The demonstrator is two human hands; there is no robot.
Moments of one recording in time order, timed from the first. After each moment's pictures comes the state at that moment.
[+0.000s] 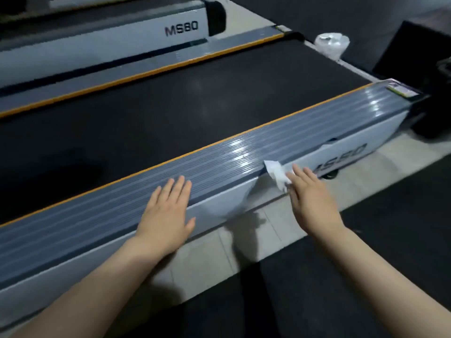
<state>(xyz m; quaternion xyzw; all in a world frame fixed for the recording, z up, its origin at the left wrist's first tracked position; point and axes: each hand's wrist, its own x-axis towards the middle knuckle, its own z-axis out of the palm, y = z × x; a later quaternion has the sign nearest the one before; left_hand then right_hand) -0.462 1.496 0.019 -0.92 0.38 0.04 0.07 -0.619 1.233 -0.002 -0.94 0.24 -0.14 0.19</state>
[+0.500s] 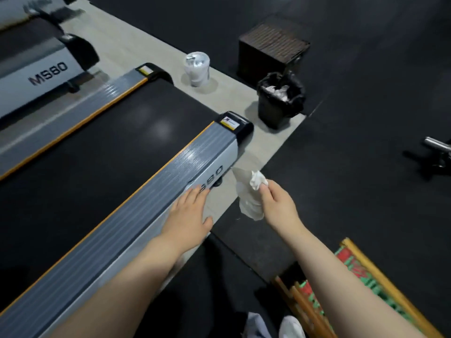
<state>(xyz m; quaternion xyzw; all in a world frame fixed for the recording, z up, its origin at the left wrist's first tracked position) -0.662 1.189 0.286 -0.81 0.53 0.23 -0.04 -0.841 1.071 0.294 -0.66 0.53 -0.18 0.51</state>
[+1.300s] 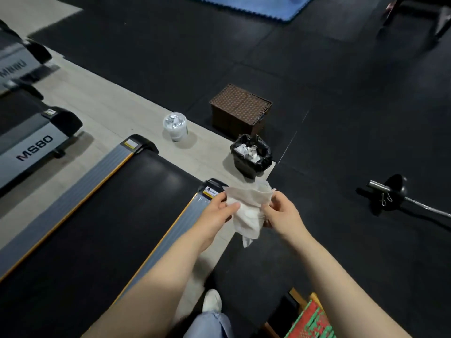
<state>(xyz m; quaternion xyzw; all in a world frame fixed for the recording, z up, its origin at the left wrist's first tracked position) -0.662 0.931 0.561 -0.64 0.25 0.60 -0.42 -0.830 0.873 0.572 -0.54 0.55 -0.23 0.59</state>
